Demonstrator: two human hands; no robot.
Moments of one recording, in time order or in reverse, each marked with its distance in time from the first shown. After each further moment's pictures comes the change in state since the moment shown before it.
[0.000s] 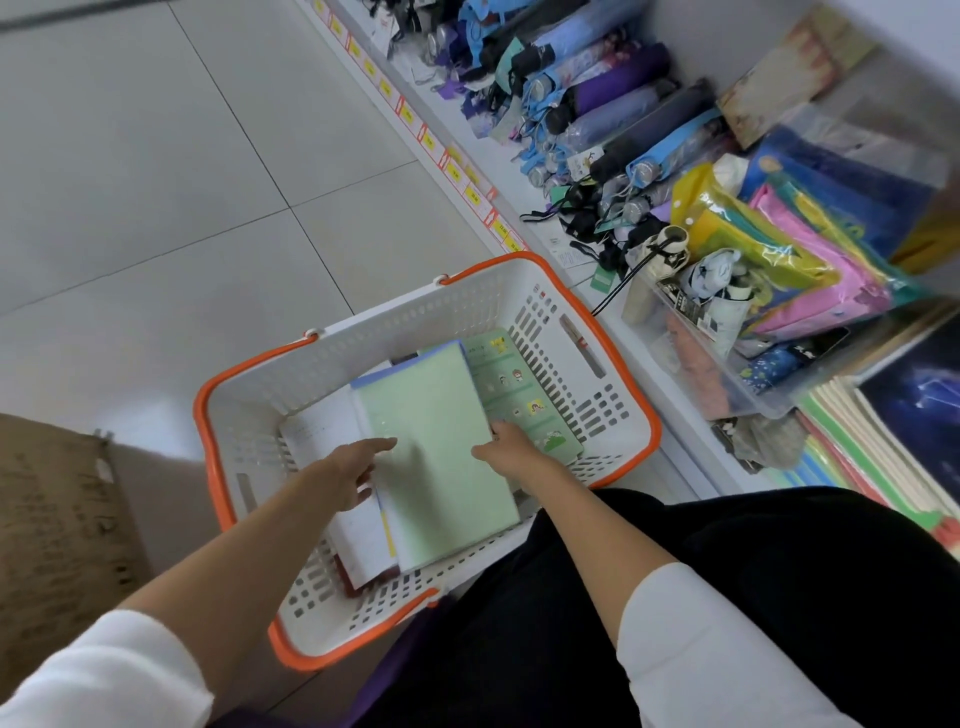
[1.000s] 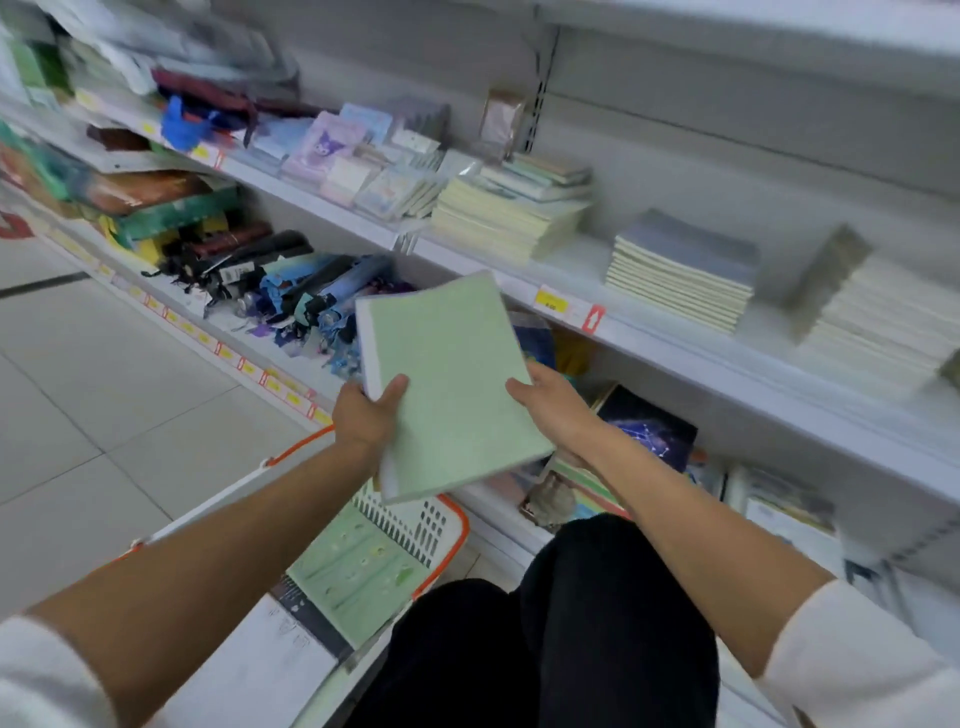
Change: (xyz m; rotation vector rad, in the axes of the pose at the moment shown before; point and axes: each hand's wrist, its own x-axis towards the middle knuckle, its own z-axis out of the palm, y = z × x) left_hand -0.279 0.101 0.184 0.151 -0.068 1.130; right_hand -0.282 -0.036 -0.220 0.288 0.685 -0.529
